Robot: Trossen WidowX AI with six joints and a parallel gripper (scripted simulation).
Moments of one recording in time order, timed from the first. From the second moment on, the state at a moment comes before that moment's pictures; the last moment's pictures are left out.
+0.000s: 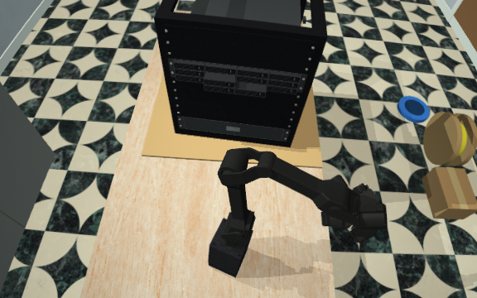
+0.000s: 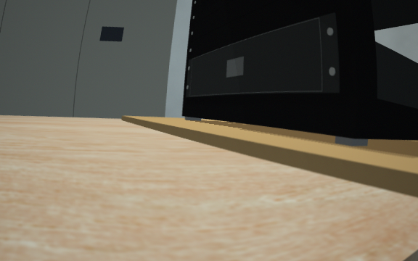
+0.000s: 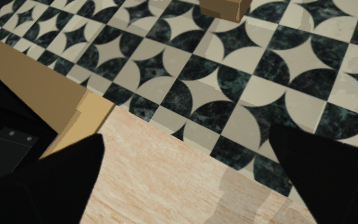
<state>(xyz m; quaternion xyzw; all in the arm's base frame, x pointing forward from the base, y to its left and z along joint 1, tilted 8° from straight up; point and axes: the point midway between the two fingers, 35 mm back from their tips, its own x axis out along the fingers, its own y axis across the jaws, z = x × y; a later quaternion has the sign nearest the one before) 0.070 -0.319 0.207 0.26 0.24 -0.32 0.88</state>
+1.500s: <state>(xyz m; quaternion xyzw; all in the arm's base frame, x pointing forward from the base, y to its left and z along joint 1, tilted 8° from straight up) 0.219 -0.048 0.253 0.57 0.08 -0.05 0.81</state>
